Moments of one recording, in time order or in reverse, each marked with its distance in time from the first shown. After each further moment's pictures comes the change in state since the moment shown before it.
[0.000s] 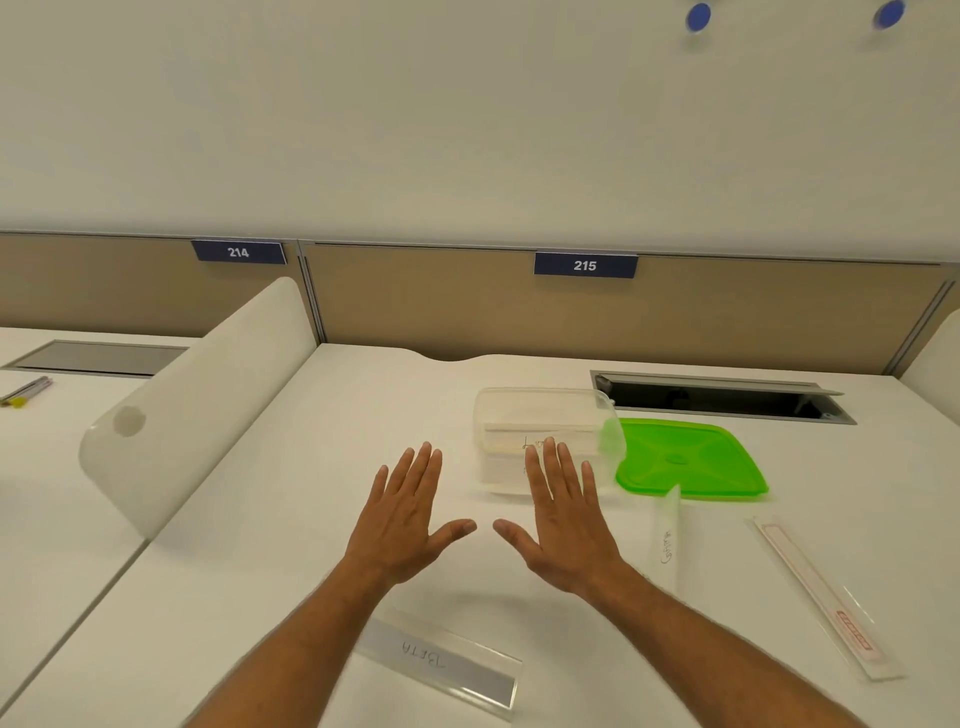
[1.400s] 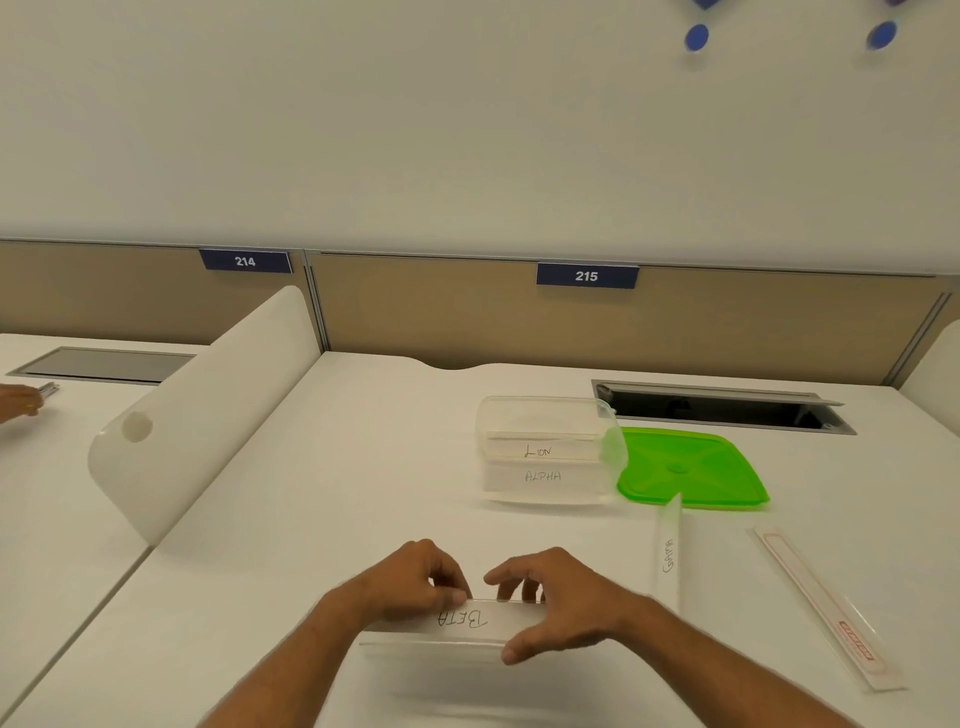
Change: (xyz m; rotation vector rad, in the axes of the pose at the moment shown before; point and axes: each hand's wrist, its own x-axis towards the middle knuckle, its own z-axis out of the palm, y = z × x) left_hand -0.033 0.007 -0.016 -0.642 -0.466 0.073; right_hand -0.034 -0.016 -0.045 0.564 -0.613 -0.133
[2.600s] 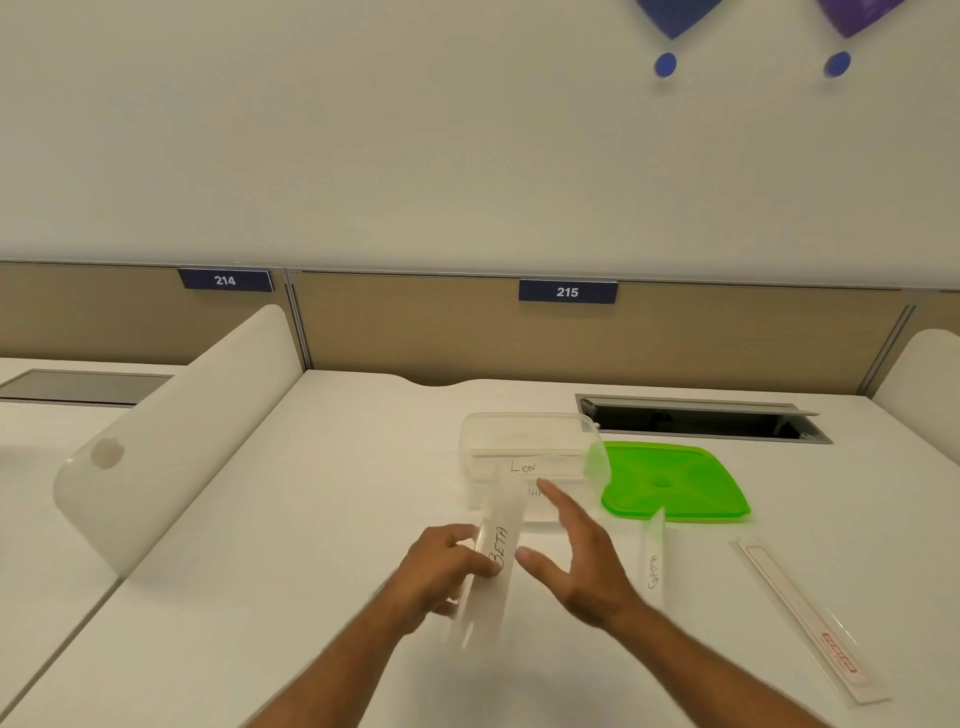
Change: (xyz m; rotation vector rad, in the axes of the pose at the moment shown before) left_hand 0.017 0.070 0.006 -0.623 0.169 -0.285; right_hand -0.003 0.022 -0.017 0.169 0.675 -0.036
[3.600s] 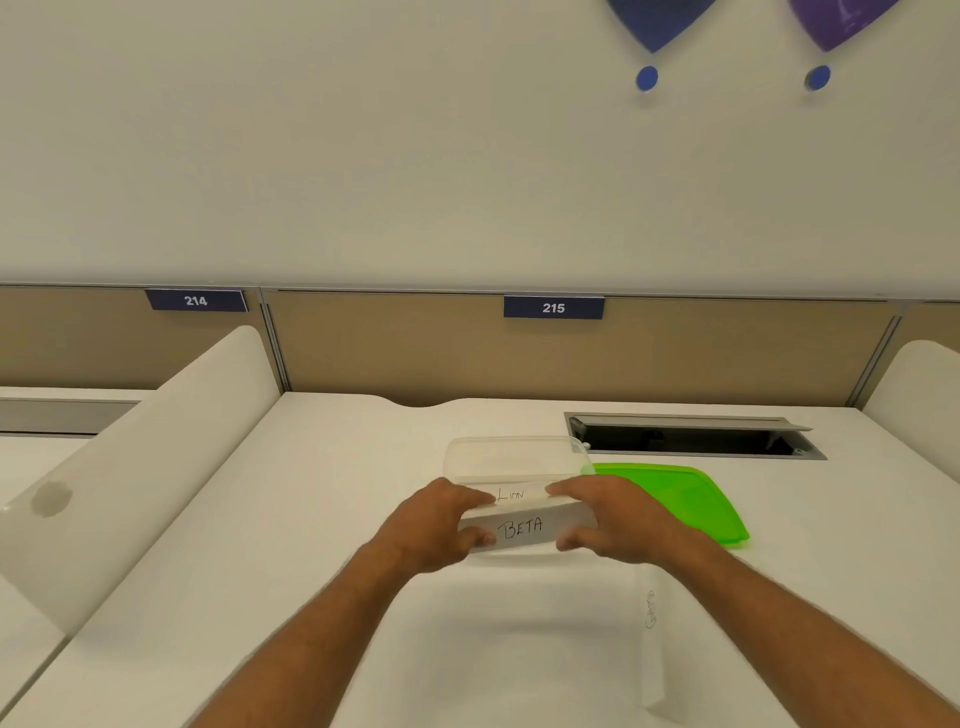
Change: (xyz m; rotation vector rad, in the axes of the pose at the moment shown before) left_hand 0.067 0.058 -0.023 0.959 0.135 0.474; right_hand 0.088 0.026 -0.082 -0.601 -0.281 -0.051
